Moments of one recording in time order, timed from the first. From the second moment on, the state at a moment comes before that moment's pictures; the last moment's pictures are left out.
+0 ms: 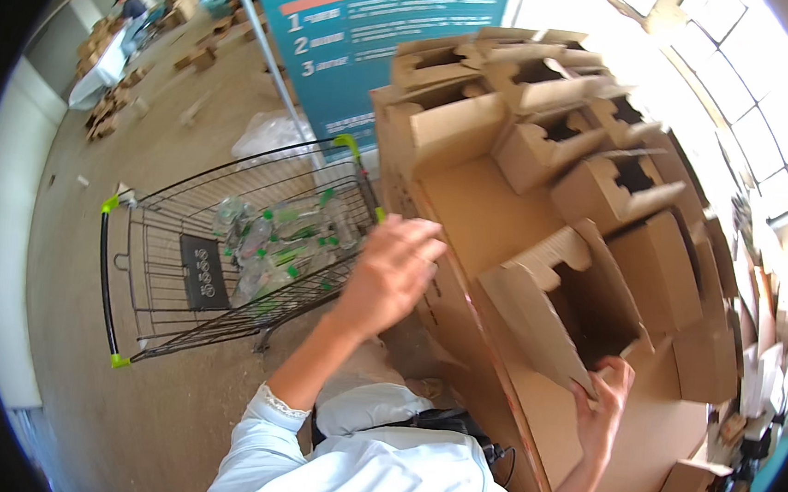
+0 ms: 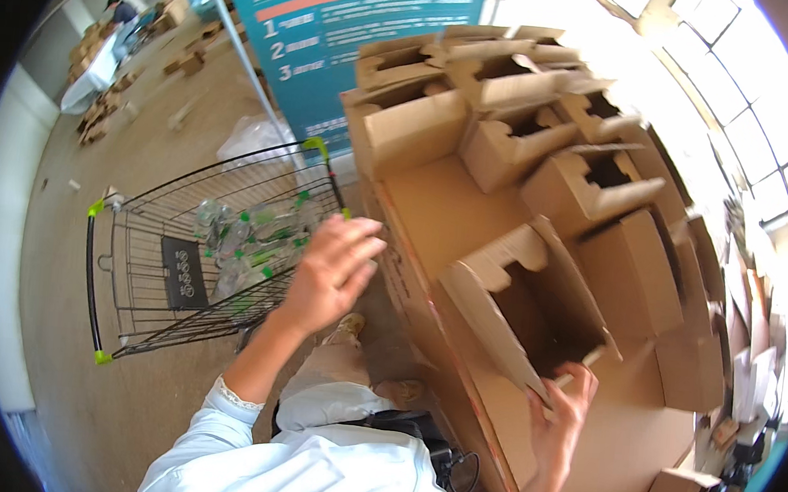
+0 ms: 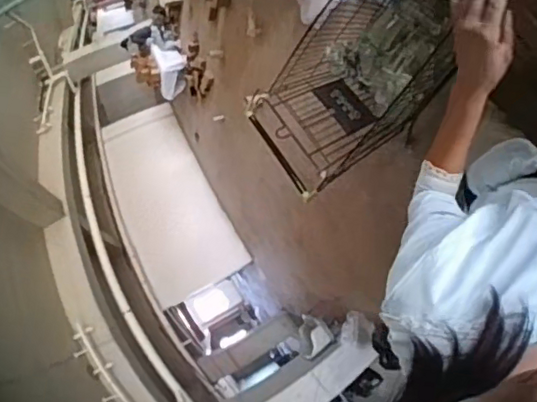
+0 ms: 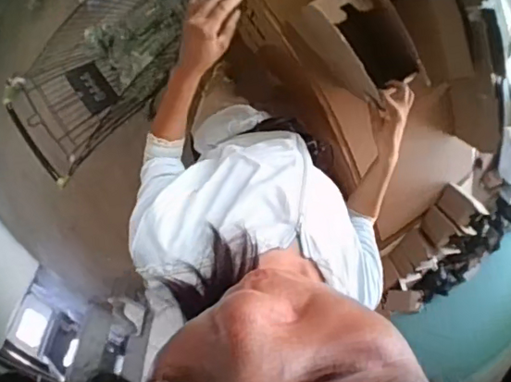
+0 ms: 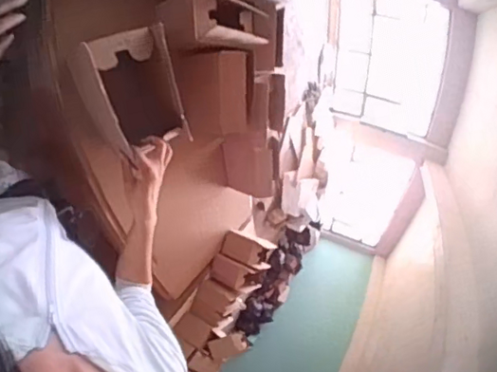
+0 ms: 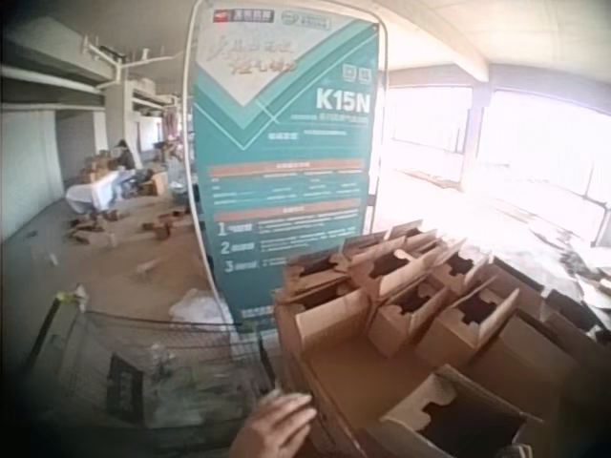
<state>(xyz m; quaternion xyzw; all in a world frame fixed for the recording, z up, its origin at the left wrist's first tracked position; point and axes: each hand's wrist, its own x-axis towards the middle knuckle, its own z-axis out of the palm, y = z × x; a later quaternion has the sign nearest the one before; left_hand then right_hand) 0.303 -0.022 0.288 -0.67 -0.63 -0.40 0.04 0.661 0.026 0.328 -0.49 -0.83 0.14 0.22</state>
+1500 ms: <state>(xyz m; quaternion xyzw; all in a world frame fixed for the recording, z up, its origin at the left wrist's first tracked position) 0.049 -0.033 0.213 -0.21 -0.52 -0.70 -0.45 0.628 0.012 0.342 -0.58 -0.80 0.11 0.15</state>
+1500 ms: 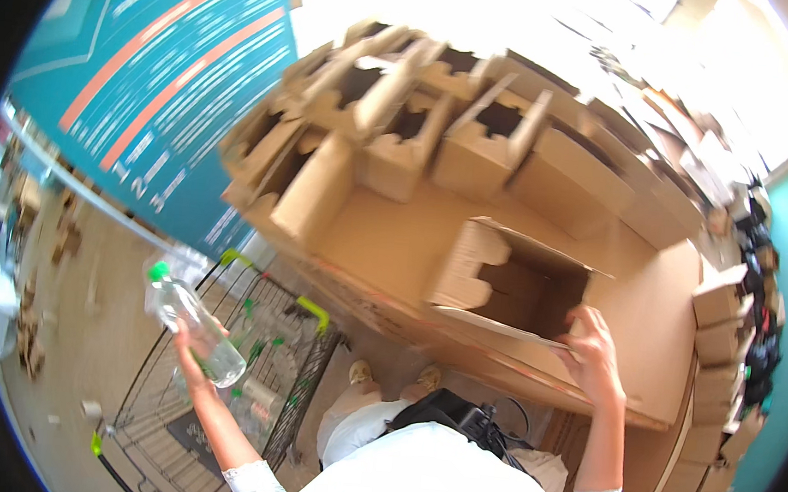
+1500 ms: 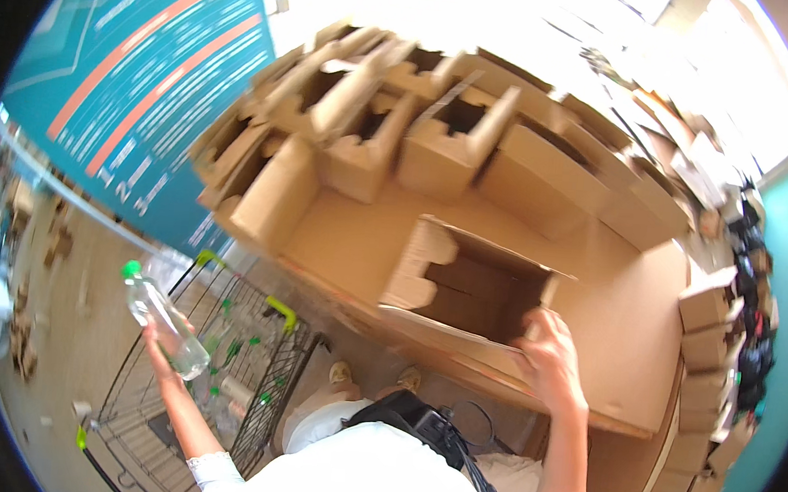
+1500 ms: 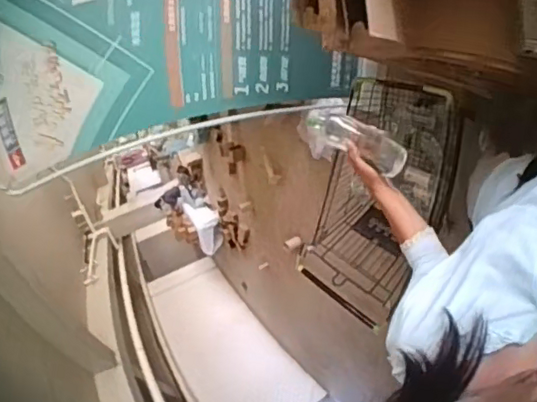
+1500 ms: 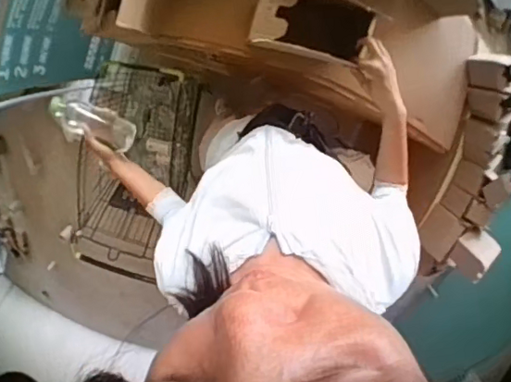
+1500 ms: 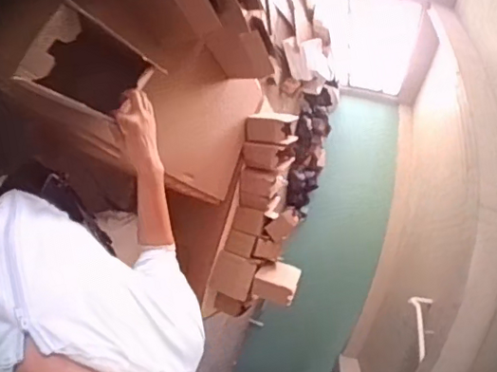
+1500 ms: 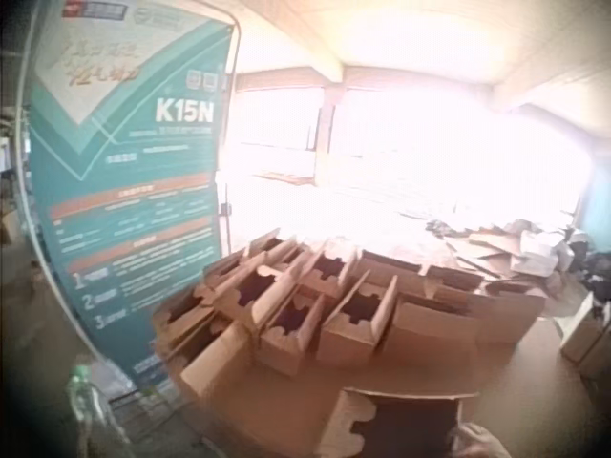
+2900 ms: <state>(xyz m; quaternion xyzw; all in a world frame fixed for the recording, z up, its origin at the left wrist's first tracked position) 0.348 0.125 0.415 -0.79 -0.22 -0.22 -0.54 0.677 0.006 0.295 -0.57 -0.69 0.17 0.41</state>
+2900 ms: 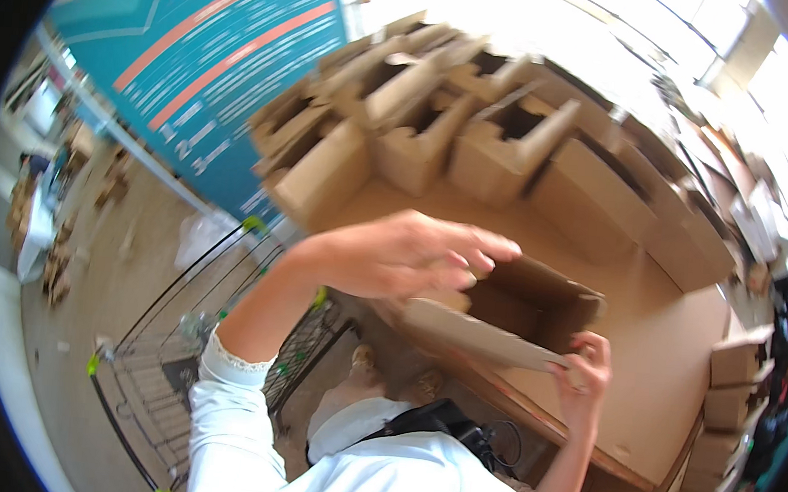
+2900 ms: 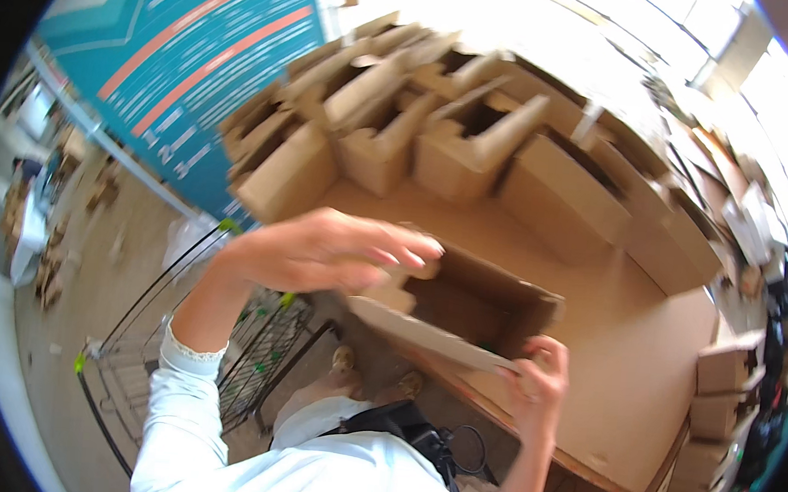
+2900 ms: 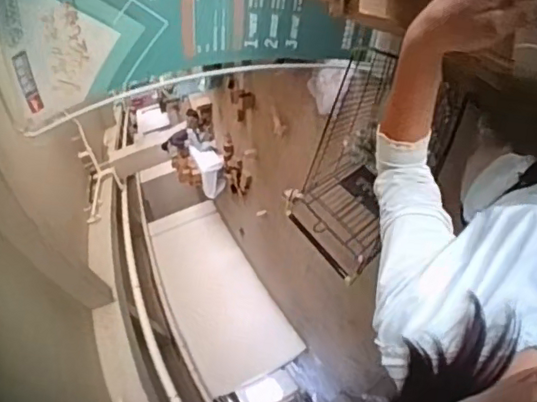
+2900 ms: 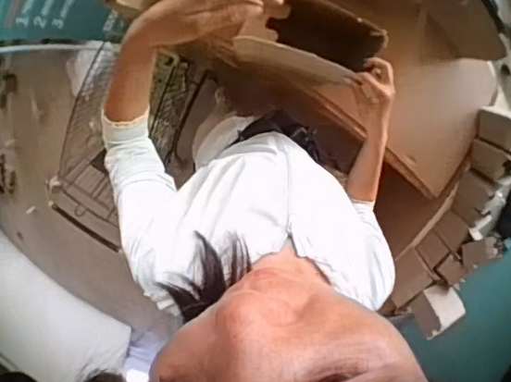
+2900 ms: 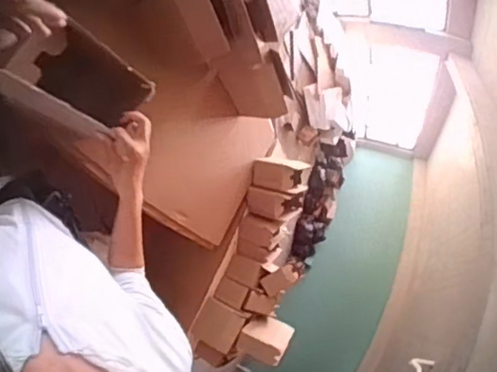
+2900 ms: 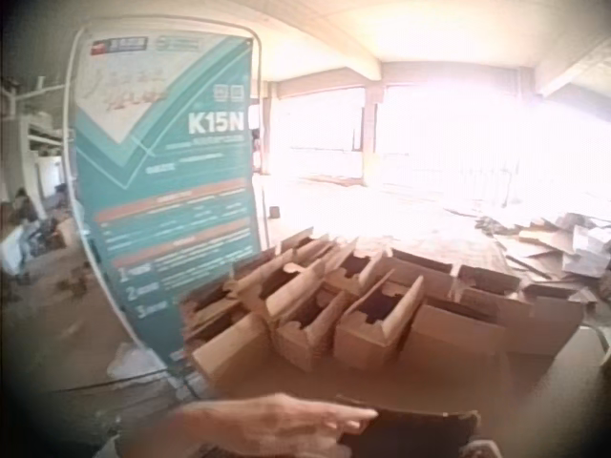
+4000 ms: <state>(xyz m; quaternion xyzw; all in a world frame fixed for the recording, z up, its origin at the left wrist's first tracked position) 0.032 -0.195 -0.102 -0.44 -0.76 0.10 -0.46 0.630 0.003 0.348 -0.73 -0.67 0.11 0.10</state>
